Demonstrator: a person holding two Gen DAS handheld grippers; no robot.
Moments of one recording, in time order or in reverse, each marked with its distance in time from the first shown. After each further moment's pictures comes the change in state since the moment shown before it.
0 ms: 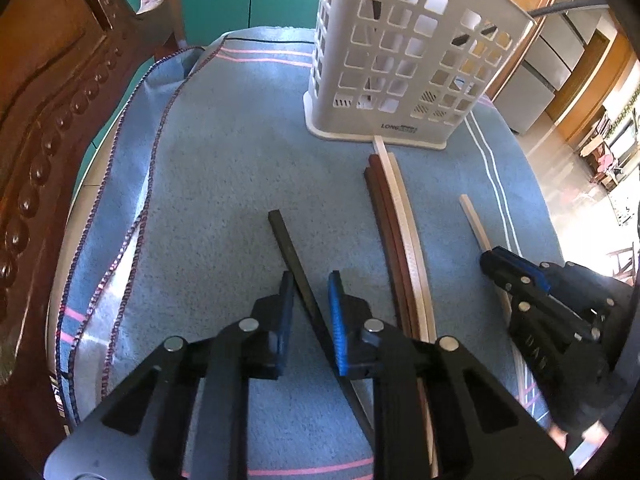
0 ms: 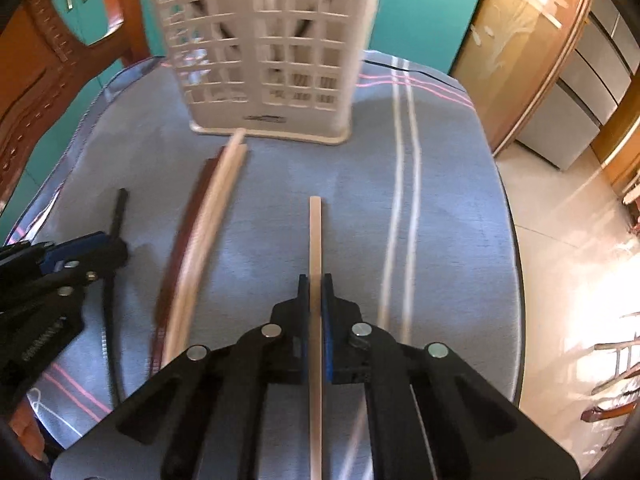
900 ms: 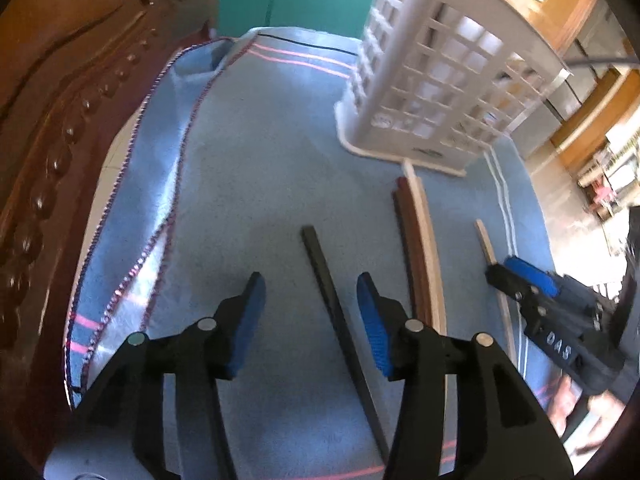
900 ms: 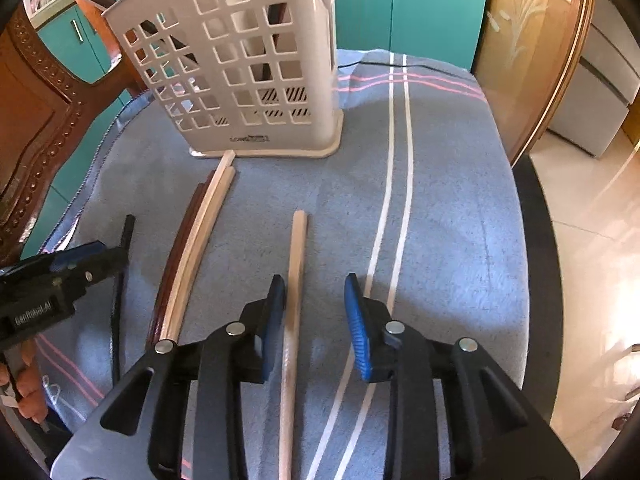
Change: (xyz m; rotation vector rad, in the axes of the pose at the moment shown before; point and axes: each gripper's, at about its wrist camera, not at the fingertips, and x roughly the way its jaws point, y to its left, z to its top) left arm 0.004 0.025 0.011 -0.110 0.000 -0.012; right arm 0.001 -0.045 0.010 0.034 -0.032 0.151
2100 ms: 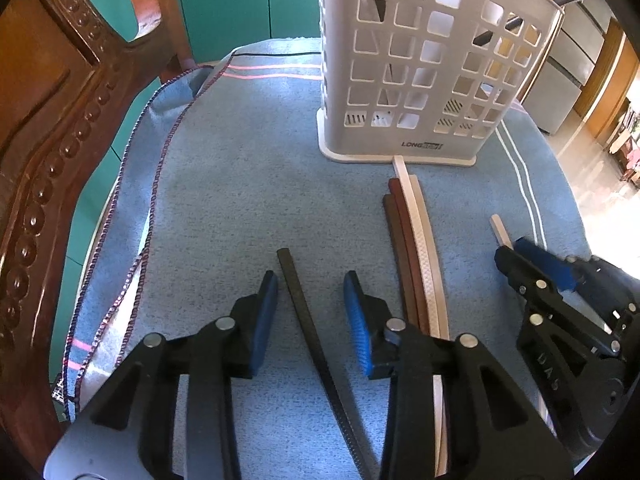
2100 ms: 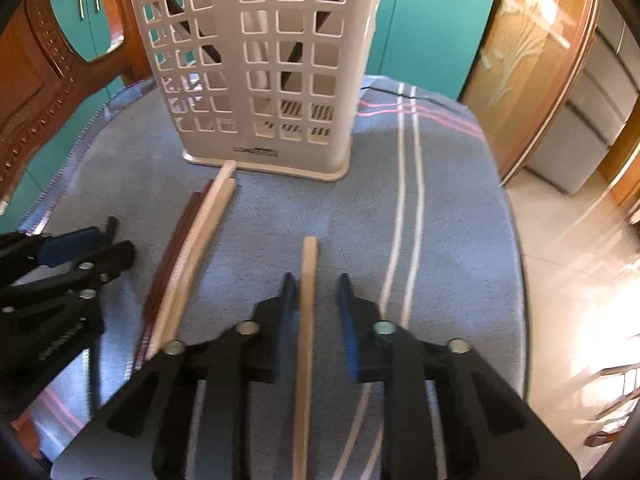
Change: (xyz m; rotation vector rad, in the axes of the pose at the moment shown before) left arm 0.014 -0.036 0.002 0.124 -0.039 0.149; right arm 0.009 0.035 -0.001 -0.080 -0.065 -0.095
